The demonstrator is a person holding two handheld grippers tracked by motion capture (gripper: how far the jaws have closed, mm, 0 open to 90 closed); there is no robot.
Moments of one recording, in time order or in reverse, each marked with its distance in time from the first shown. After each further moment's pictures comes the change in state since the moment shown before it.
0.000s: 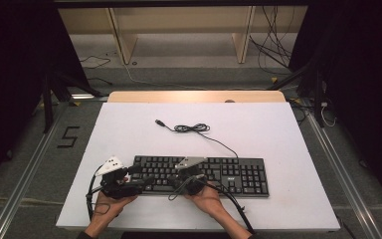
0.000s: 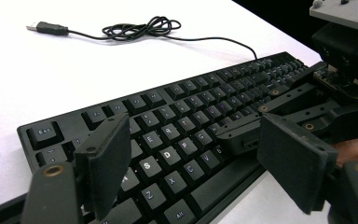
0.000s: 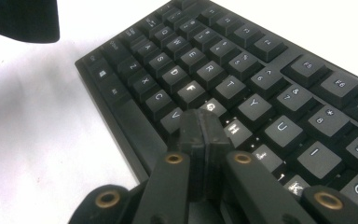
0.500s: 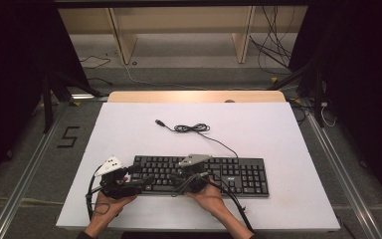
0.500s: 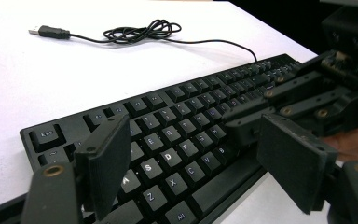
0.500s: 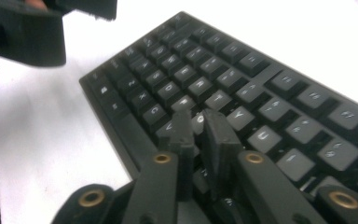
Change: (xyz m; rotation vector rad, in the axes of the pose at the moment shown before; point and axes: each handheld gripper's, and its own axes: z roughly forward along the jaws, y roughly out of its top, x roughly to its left) left arm 0.000 0.000 -0.001 -0.011 0.002 0.007; right arm -0.005 0.004 -0.010 -0.043 0.008 0.025
